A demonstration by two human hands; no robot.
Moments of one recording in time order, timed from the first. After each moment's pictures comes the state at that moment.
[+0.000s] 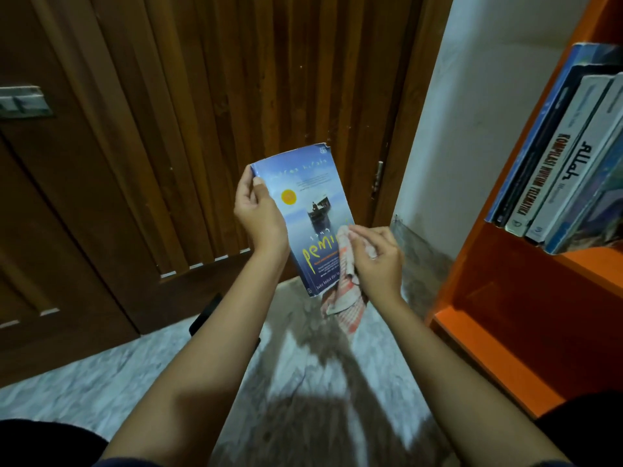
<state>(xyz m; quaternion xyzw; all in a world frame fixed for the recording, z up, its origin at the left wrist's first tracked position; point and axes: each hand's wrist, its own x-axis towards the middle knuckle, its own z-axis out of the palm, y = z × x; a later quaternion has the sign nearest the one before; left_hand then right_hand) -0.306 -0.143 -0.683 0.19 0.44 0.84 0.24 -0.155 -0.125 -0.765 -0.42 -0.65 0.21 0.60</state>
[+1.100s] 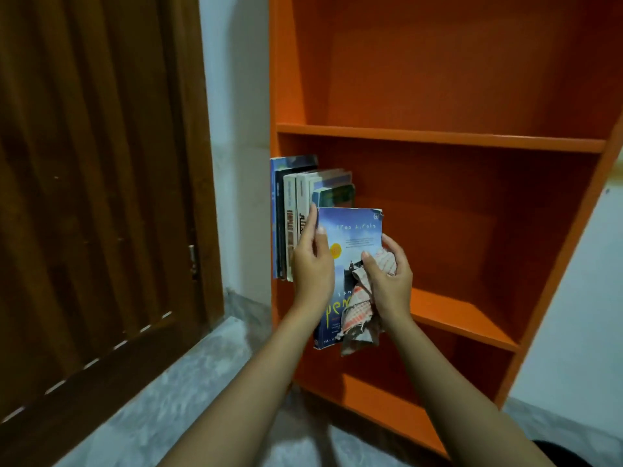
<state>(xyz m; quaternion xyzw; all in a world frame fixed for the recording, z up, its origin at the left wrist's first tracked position) -0.001 -0.178 -0.614 0.61 0.25 0.66 0.37 0.114 -0.193 -0.655 -0.50 -0.41 0.12 0.75</state>
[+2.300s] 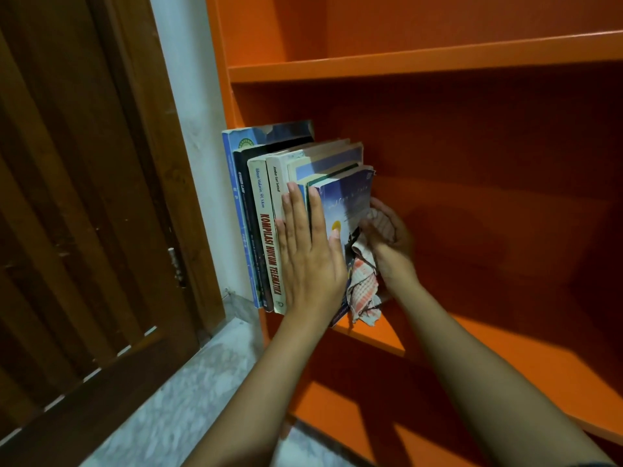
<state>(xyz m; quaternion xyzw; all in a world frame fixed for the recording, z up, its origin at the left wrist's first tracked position) 0.069 -0.026 -0.662 0.71 0.38 0.57 -0.11 0.195 -0.015 -0.663 -0.41 -0.46 0.21 0.76</state>
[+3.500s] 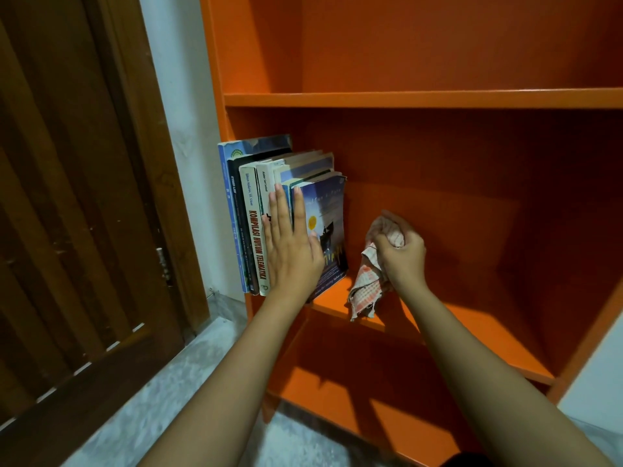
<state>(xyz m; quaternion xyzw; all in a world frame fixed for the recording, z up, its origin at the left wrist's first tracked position) 0.058 -0.055 -0.646 0.76 0.41 0.50 -0.04 0.211 -0.110 -0.645 -0.57 -0.43 0.09 0.70</state>
